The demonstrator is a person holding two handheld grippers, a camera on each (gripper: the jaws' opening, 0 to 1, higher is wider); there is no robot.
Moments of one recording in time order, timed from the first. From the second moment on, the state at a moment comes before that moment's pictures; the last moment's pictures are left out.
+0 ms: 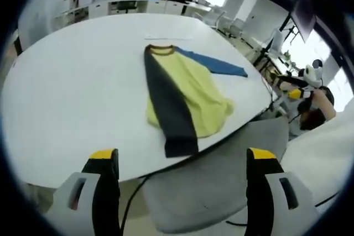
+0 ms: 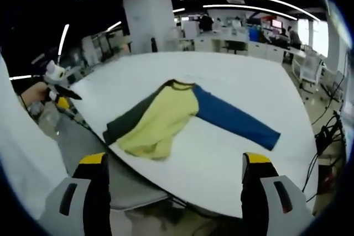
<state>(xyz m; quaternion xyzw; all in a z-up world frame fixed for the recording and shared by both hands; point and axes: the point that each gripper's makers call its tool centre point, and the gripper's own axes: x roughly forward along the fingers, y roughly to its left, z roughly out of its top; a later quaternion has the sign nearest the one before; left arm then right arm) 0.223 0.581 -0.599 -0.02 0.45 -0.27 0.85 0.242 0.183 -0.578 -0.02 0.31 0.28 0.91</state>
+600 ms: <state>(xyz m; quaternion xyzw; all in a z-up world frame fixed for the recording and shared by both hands) 0.227 0.564 -0.611 0.00 0.45 -0.30 0.84 0.254 0.181 -0.565 -0.02 0.30 0.29 0.91</state>
